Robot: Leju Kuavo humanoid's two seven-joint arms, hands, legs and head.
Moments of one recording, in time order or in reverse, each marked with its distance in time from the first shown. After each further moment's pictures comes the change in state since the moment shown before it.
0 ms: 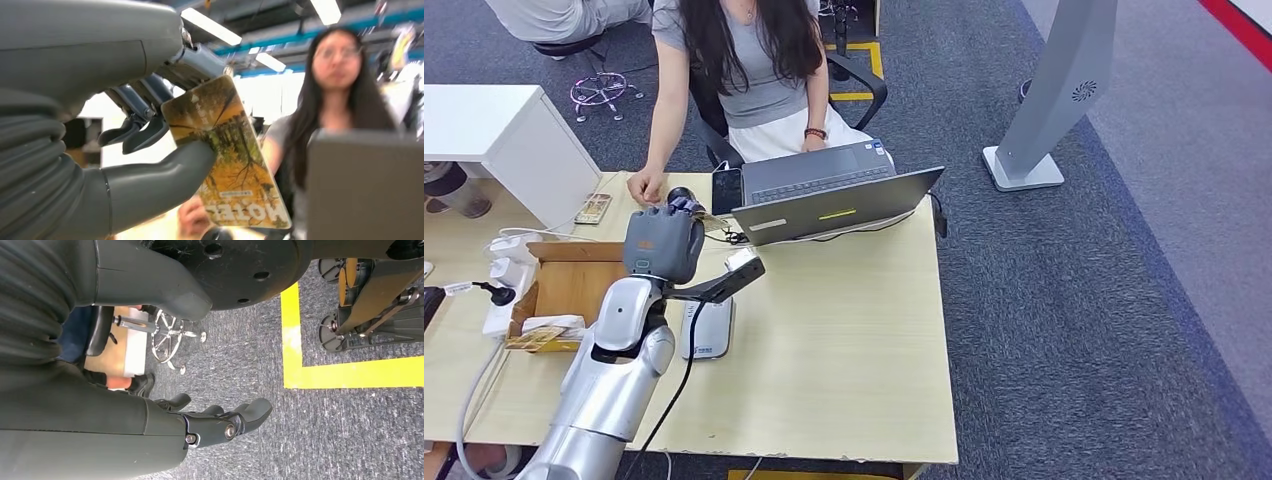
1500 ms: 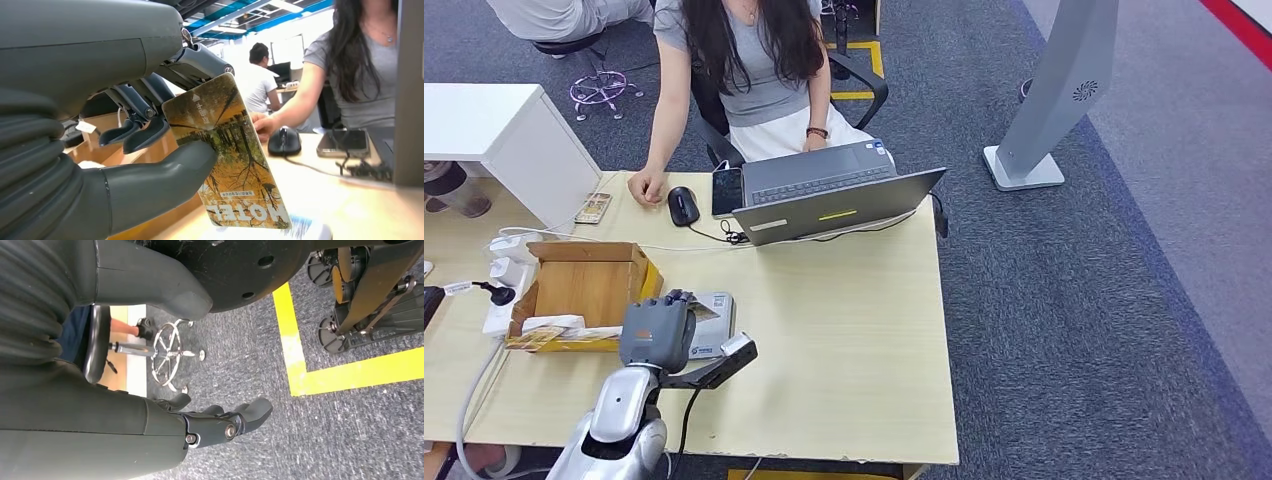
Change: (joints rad) left arm 0.359 0.060 -0.030 -0.186 -0.065 -0.059 0.143; right arm 0.019 0.016 -0.050 0.002 -0.093 -0.054 -0.027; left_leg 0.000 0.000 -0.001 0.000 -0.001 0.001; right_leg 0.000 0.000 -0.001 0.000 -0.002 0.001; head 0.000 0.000
